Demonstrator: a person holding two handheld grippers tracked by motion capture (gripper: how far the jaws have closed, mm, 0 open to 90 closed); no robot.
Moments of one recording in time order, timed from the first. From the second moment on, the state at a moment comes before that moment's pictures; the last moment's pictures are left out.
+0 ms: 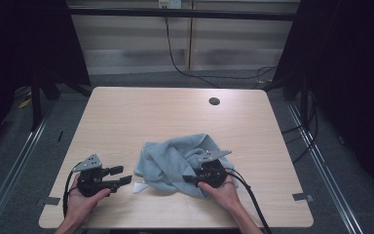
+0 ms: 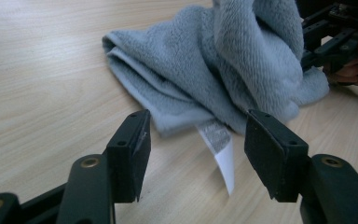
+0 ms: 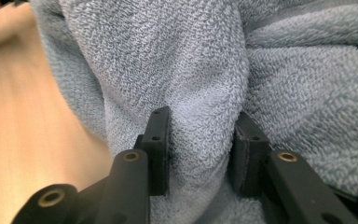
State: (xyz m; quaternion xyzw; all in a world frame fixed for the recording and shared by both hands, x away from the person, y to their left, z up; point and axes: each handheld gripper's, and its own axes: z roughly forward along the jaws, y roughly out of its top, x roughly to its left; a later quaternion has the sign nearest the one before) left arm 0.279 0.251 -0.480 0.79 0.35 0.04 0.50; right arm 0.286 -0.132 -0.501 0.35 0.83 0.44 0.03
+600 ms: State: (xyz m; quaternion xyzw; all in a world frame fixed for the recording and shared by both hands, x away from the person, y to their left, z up) left arm 0.286 0.226 -0.489 0.81 0.35 0.03 0.47; right arm 0.263 -0.145 -0.482 0.33 0.83 0.44 0.05
